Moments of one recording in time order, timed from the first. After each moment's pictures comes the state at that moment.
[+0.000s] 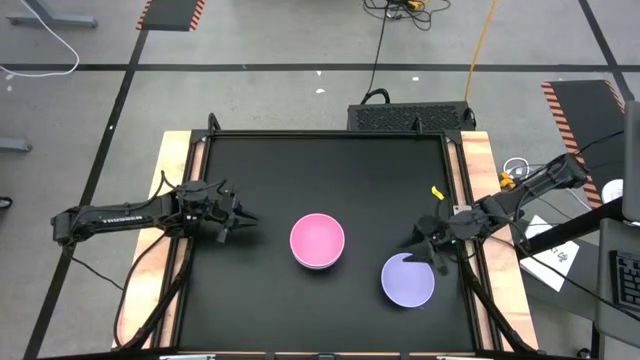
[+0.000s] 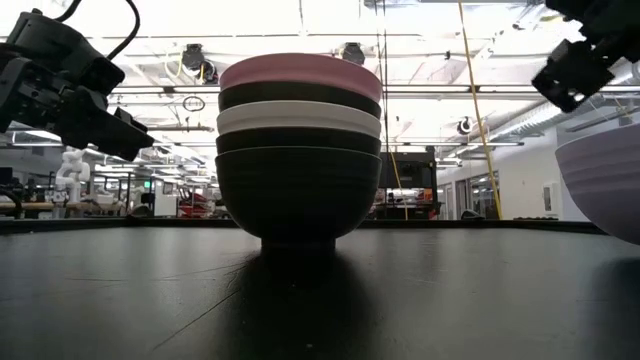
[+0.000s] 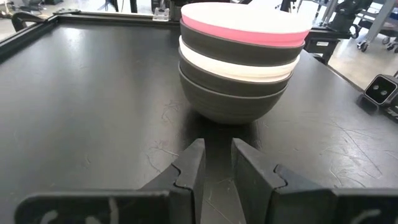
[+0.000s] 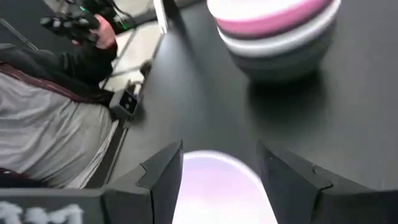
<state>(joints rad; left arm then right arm) 0.26 0.36 0.03 0.02 0.42 0.04 0.47 0.61 0.39 -0.25 0.09 0.54</state>
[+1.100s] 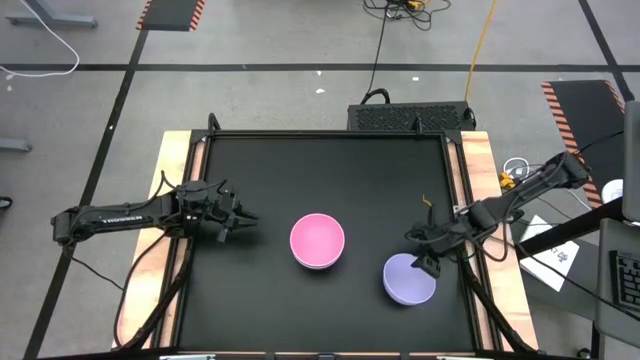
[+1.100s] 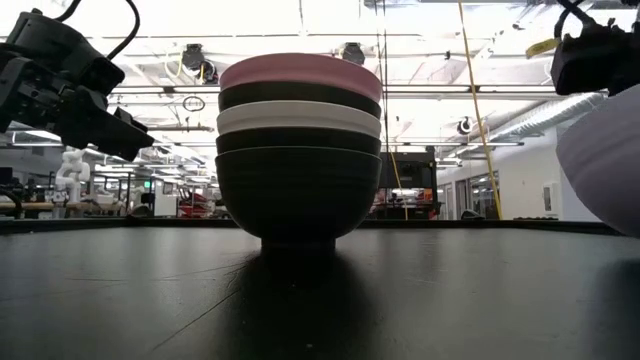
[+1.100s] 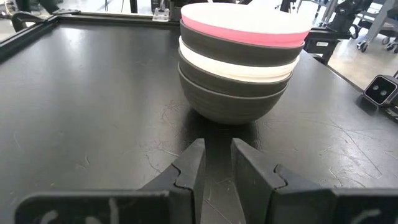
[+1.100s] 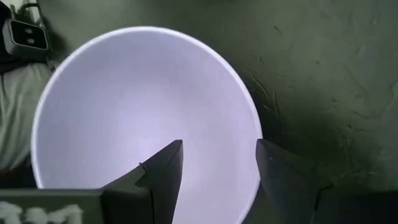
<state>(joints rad) 0.26 0.36 0.03 0.02 0.42 0.04 0.47 0.82 0.45 -0.59 -0.05 0.98</state>
